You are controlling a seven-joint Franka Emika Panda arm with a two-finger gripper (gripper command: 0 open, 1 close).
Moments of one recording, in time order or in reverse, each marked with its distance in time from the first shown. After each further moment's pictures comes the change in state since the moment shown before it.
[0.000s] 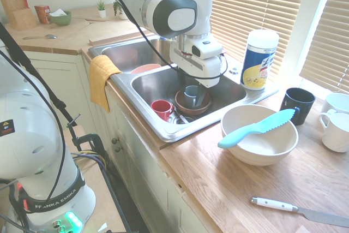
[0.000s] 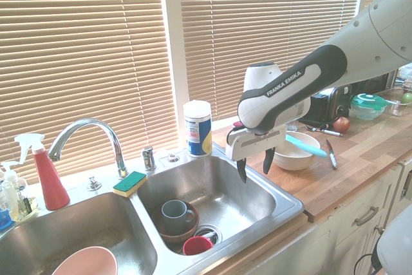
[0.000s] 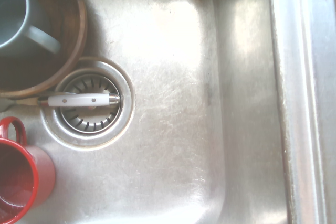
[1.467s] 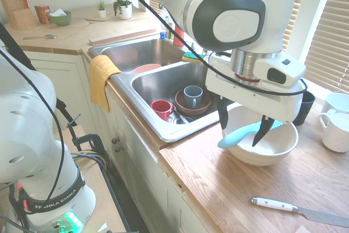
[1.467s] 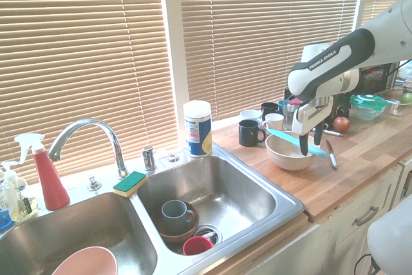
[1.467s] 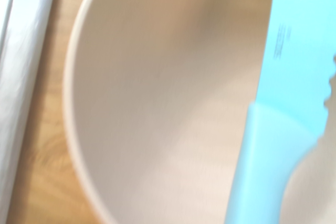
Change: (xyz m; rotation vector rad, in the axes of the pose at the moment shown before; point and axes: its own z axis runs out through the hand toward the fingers) arm 0.149 0.154 -0.027 -0.058 0.033 -0.207
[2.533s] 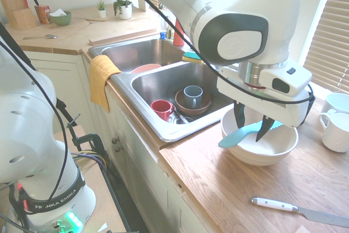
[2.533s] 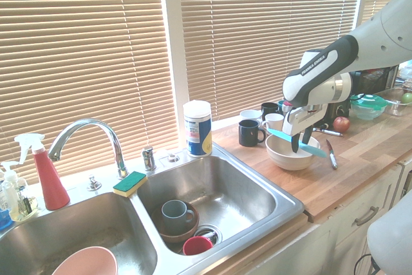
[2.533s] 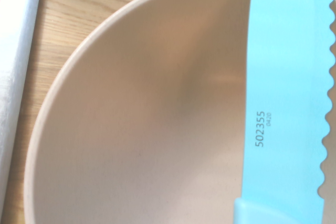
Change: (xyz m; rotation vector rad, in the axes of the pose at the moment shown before) arm 0.017 -0.008 0.013 0.069 0.061 0.066
